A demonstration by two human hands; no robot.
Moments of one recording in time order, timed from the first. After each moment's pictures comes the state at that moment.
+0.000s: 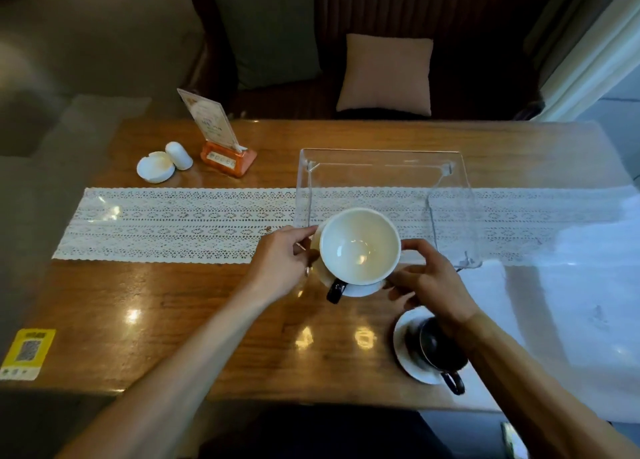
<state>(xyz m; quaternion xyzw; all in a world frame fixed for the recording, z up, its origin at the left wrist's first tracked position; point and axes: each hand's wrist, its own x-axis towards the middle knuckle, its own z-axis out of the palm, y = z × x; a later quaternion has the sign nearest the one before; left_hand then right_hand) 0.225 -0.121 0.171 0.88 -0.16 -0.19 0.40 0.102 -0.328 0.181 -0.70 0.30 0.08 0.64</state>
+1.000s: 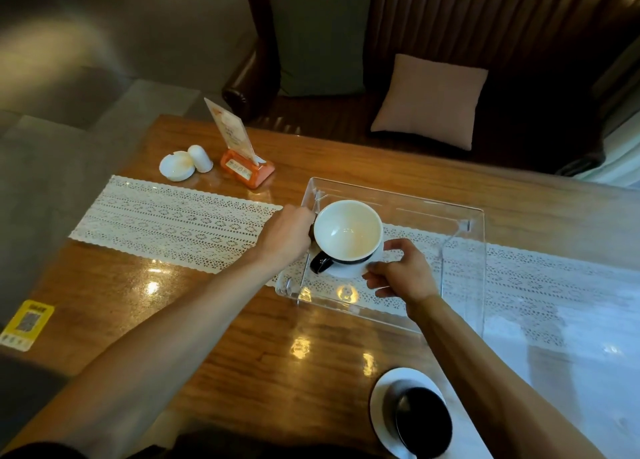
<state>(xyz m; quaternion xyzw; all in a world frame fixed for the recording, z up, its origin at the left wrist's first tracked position) 0.313 -0.190 0.172 0.97 -0.17 -0.13 0.14 0.217 -0.376 0.141 -0.69 0.31 0.13 0.64</state>
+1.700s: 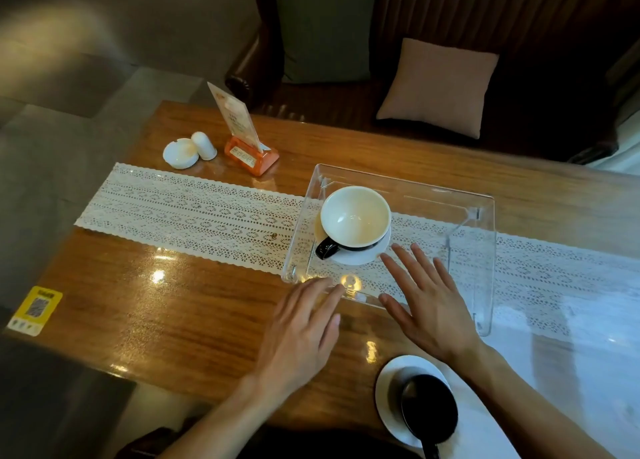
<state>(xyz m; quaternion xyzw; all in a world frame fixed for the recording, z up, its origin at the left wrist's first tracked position) 0.153 -0.158 0.116 0.93 -0.29 0.03 0.22 0.146 -0.400 0.112 -0.99 -0.06 0.04 0.15</state>
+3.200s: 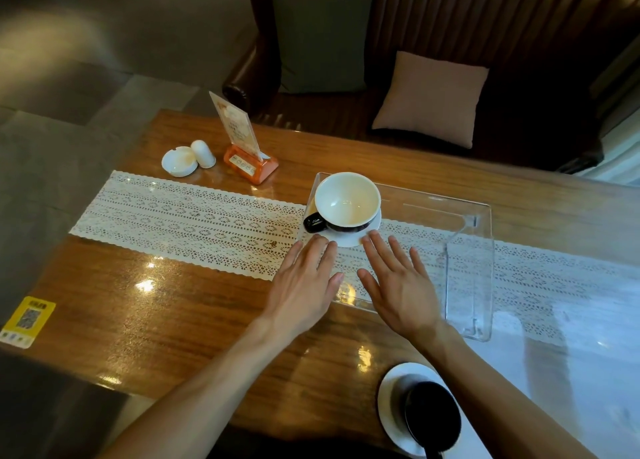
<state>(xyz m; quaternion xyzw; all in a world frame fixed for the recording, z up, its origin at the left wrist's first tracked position) 0.228 -0.169 0.114 0.96 -0.28 -0.01 0.05 0.186 -0.358 0.119 -0.99 -0.02 0.08 0.13</state>
